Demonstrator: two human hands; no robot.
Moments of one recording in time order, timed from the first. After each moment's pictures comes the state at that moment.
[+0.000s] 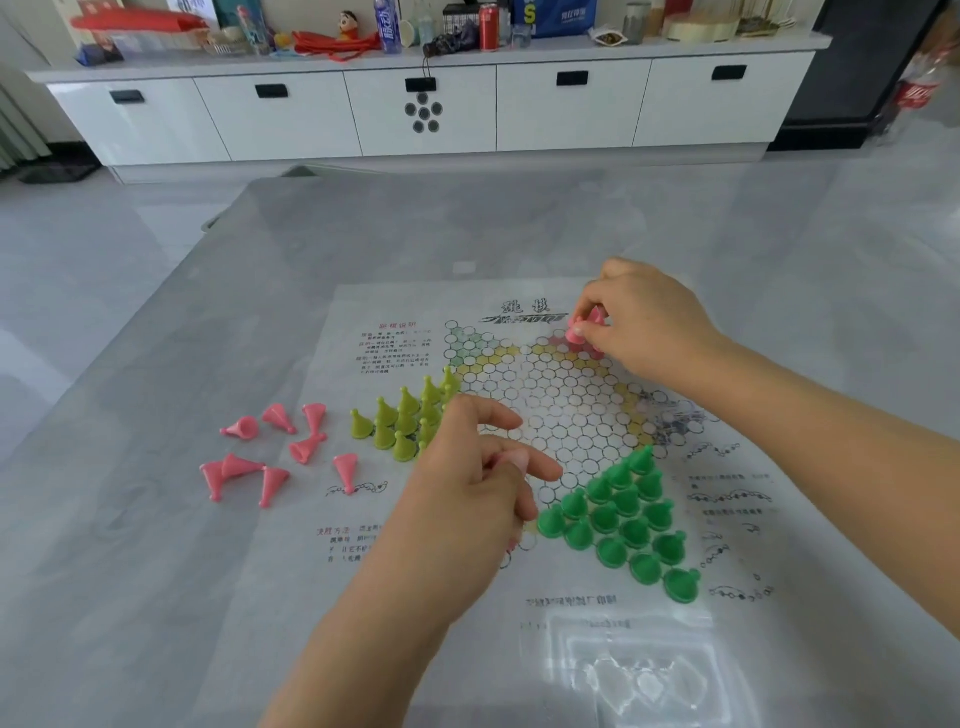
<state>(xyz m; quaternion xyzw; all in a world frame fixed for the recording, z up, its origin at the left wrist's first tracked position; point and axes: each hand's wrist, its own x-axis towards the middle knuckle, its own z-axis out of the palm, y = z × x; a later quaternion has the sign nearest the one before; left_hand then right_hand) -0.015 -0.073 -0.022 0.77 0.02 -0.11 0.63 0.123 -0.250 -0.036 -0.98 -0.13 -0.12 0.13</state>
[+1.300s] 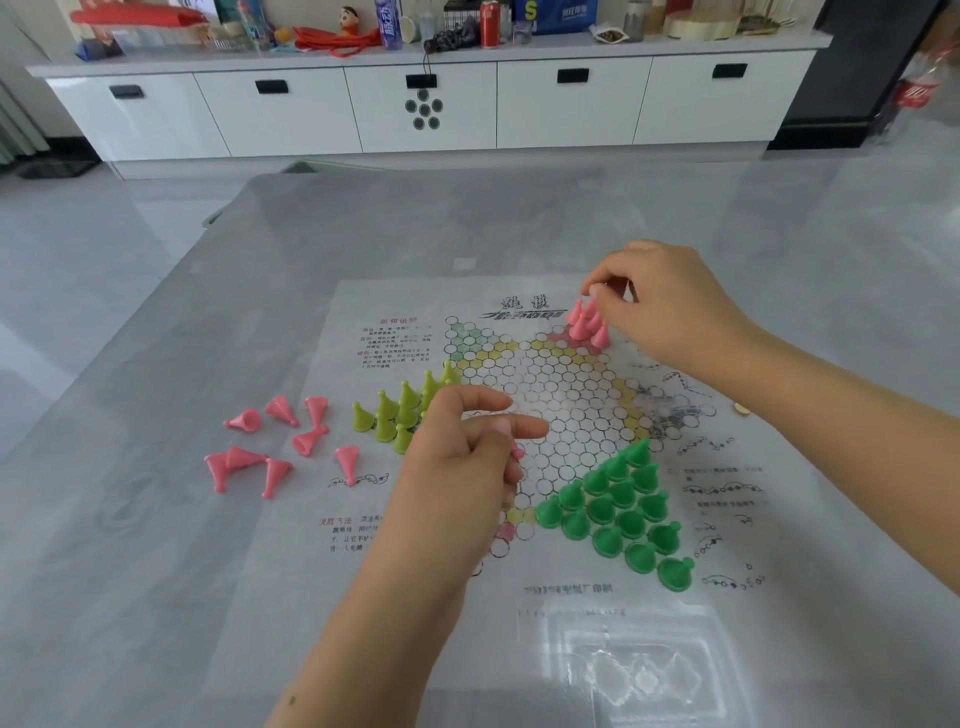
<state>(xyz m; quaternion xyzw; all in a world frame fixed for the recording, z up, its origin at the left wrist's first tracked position) -0.013 -0.076 -0.025 0.71 0.08 -0.06 0.70 0.103 -0.252 -0.012 -0.95 -0.13 -0.13 0.24</state>
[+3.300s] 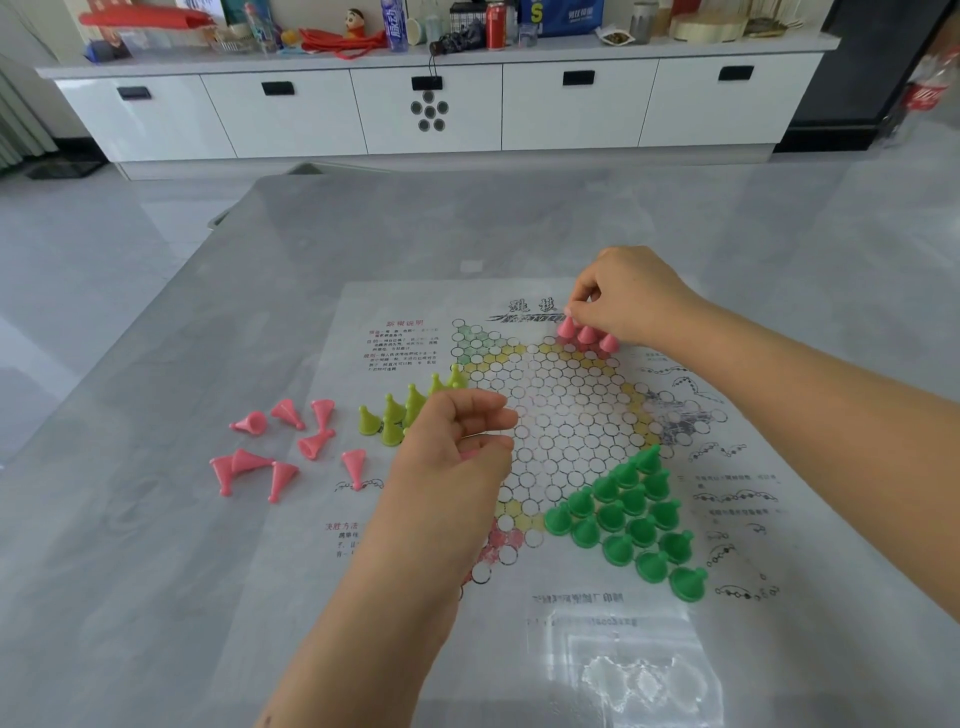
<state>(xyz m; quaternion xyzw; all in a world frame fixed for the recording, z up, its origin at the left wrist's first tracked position) -0.010 -0.069 -0.025 0.74 0.09 -0.04 0.67 0.142 -0.237 -0.026 -0.96 -0.05 0.02 0.27</state>
